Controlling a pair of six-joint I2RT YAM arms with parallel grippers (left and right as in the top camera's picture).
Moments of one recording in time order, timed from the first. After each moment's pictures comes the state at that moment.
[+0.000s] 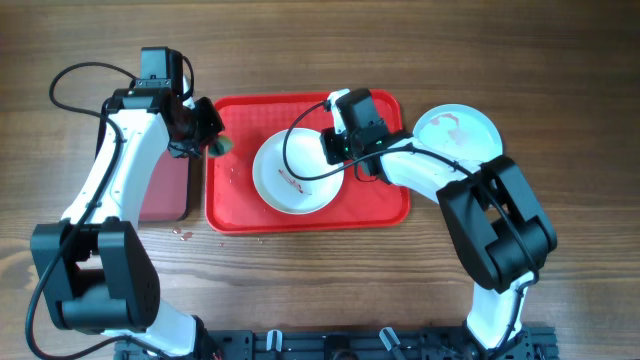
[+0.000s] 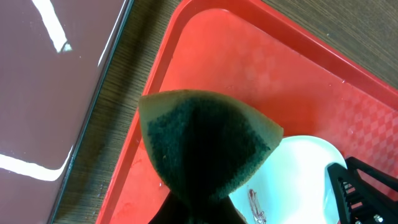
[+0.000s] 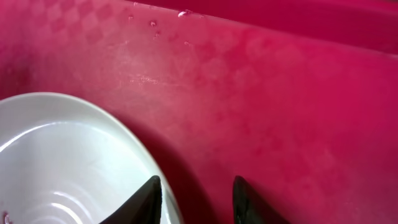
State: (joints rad) left arm 0.00 1.74 1.31 -0.83 0.16 -0.48; right arm 0.52 2.01 1.14 -0.04 -0.12 0.19
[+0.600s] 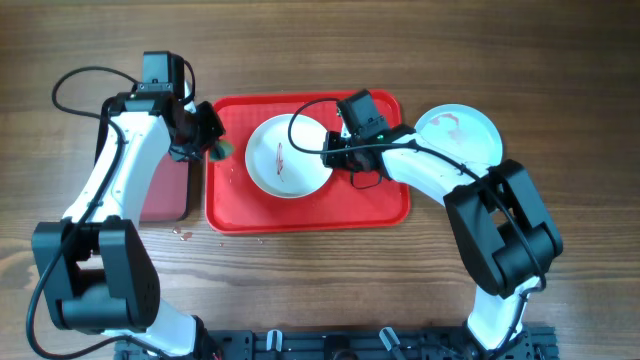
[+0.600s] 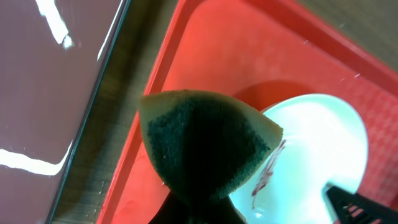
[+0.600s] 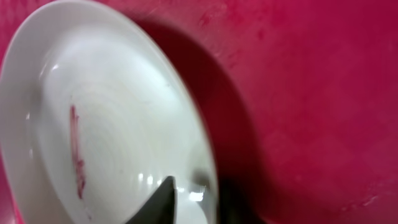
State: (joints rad) left arm 0.00 1.74 1.29 -0.82 0.16 -0.48; right arm 0.51 1.98 1.17 -0.27 -0.24 0.63
